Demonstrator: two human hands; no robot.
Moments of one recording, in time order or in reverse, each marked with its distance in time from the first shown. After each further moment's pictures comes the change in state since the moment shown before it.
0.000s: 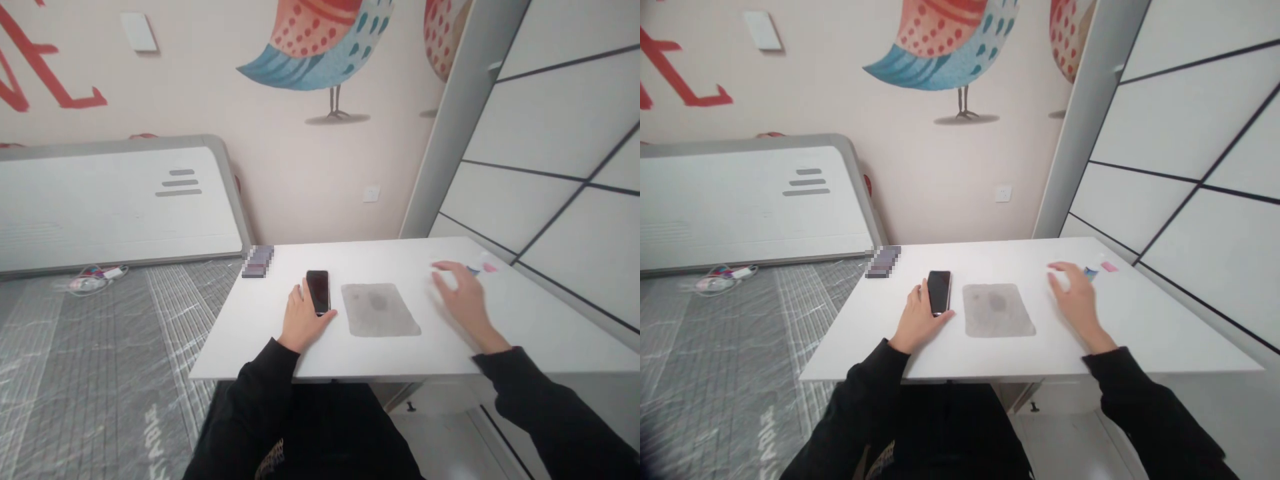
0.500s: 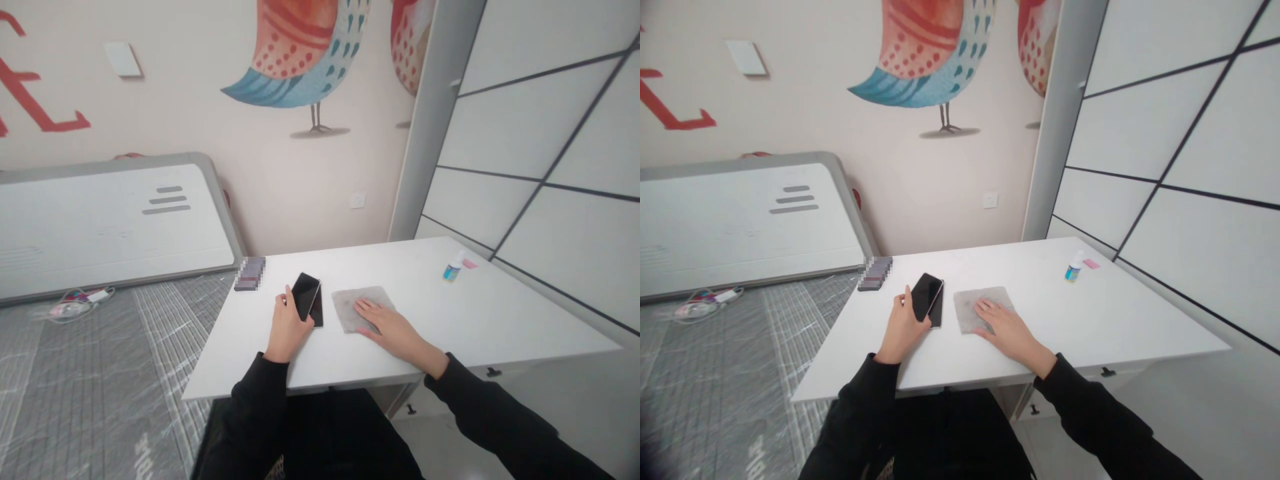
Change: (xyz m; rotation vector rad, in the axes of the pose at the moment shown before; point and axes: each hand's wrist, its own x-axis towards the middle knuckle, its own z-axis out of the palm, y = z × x) left_hand 0.007 -0.011 -0.014 0.036 0.081 -0.006; right_hand -0.058 -0.081 0.058 0.130 -0.668 -0.218
